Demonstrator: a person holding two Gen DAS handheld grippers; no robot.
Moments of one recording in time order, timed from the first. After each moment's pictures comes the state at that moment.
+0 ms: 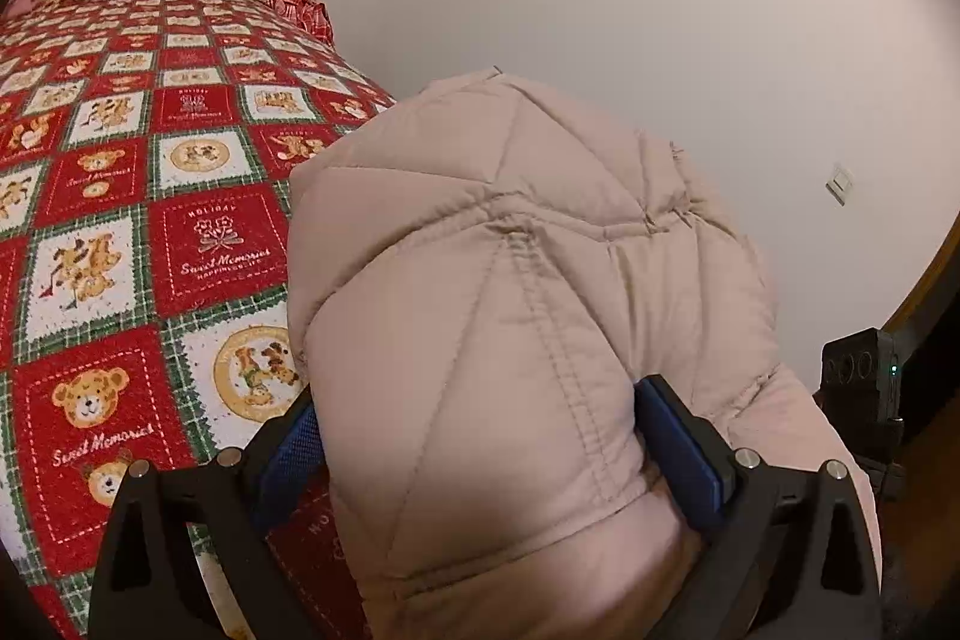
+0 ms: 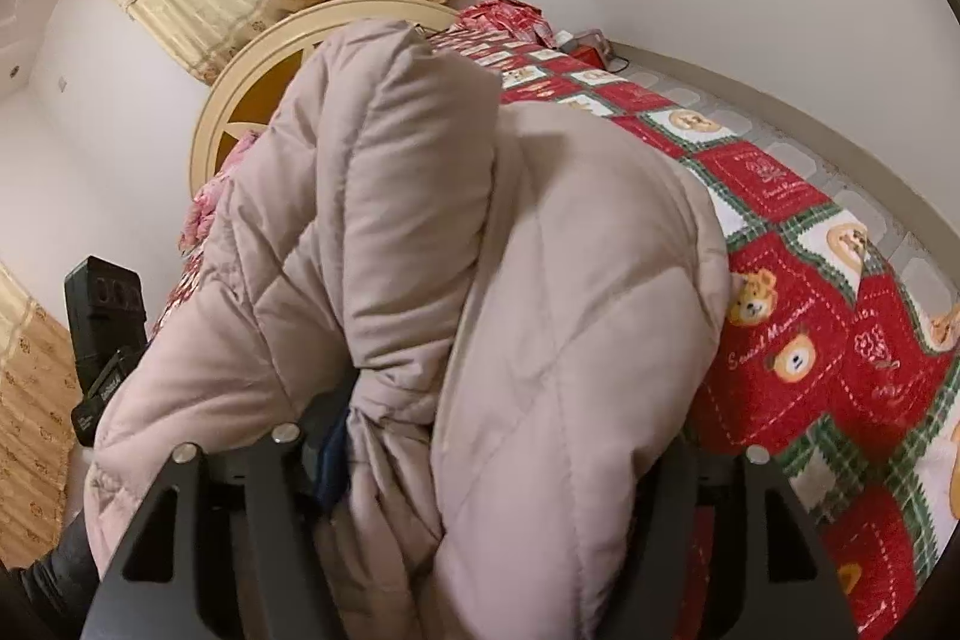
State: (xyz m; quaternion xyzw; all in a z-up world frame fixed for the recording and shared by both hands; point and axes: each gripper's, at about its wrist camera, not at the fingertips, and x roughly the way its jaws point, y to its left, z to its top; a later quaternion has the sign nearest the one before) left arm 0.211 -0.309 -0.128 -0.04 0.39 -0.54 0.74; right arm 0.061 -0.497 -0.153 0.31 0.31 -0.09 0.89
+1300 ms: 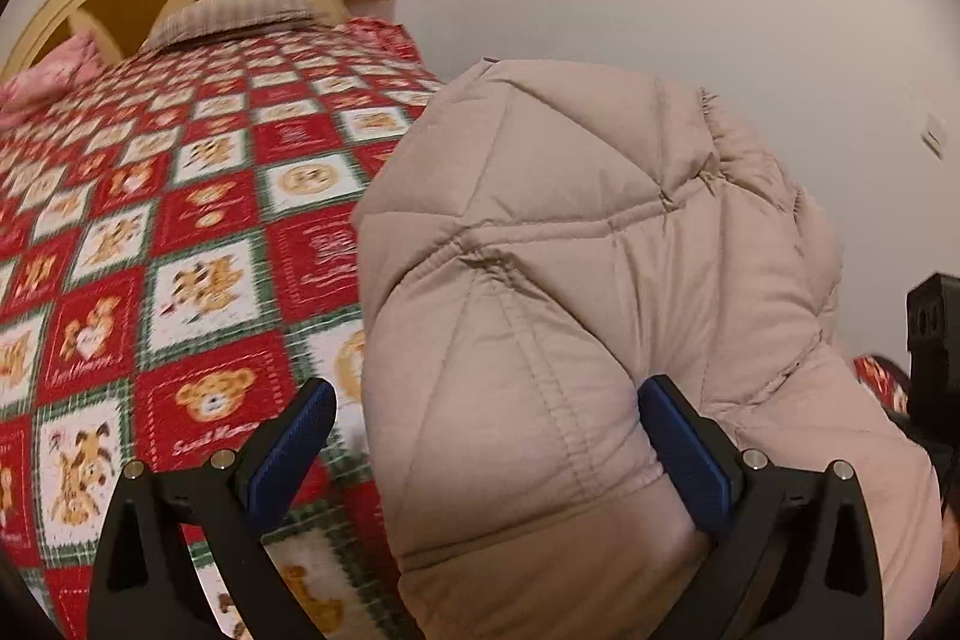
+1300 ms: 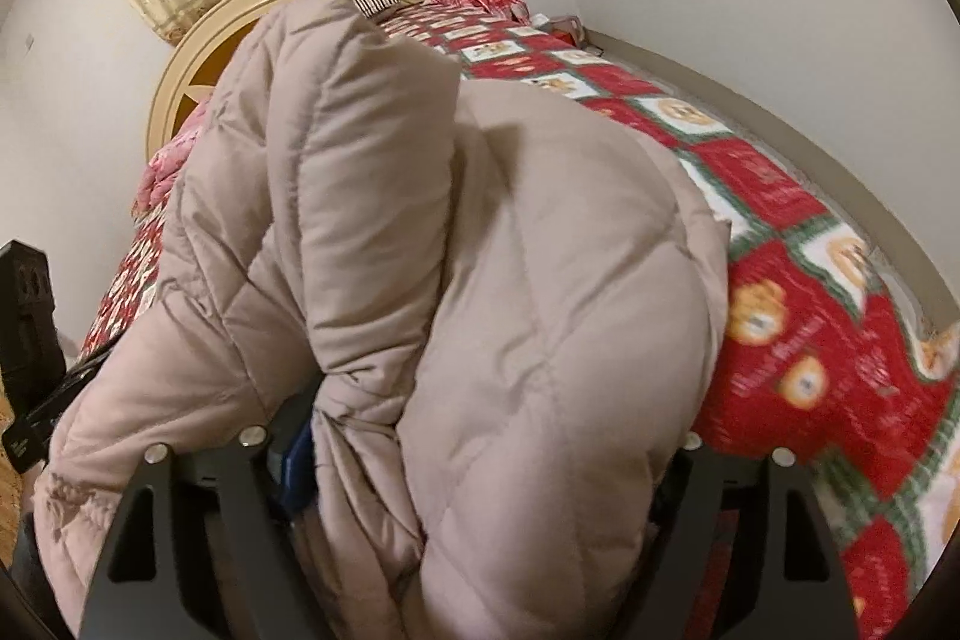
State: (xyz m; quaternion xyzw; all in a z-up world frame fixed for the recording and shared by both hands) left arm 0.205 -0.300 -0.129 0.05 0.37 -0.42 0.83; right arm 0.062 -0.478 -0.158 0.27 0.35 -0.14 0.89
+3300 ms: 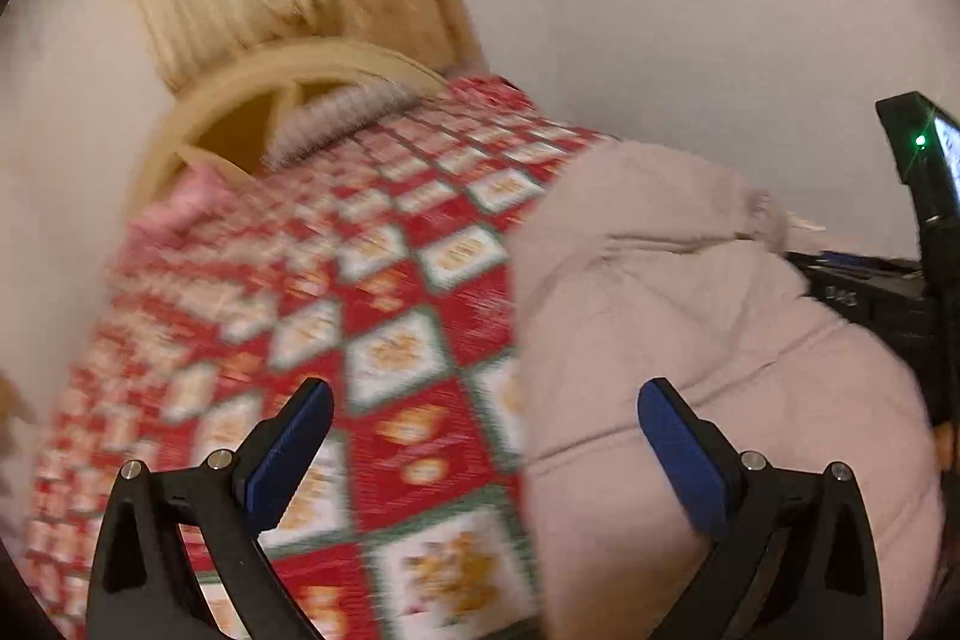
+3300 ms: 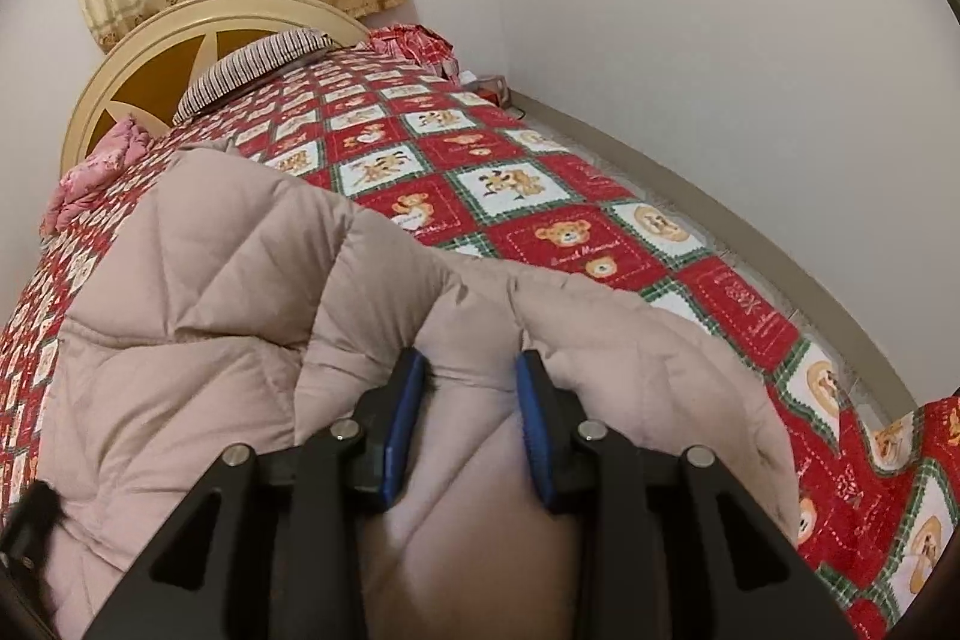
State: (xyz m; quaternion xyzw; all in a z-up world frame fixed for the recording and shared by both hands) left arm 0.148 -0.301 -0.080 0.23 0.24 -0.24 0.91; right arm 0.122 -0.466 -0.138 0.19 0.33 -0.27 0.88
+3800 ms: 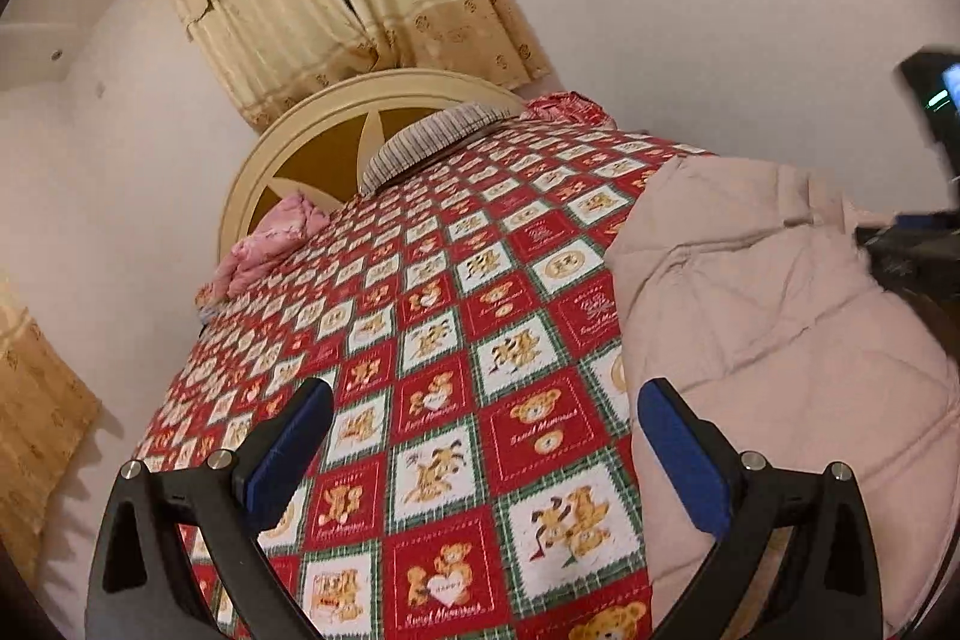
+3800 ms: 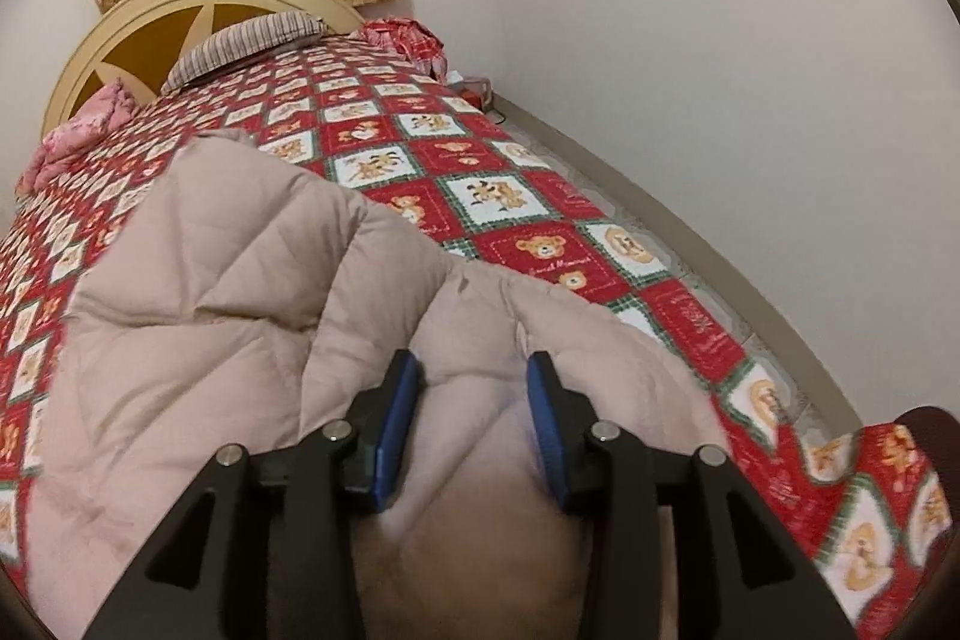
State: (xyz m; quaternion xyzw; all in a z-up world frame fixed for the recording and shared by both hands) left arm 0.120 -0.259 -0.053 0.26 0.21 -0.16 0.93; right arm 0.113 -0.442 -0.108 0.13 0.36 -0.30 0.88
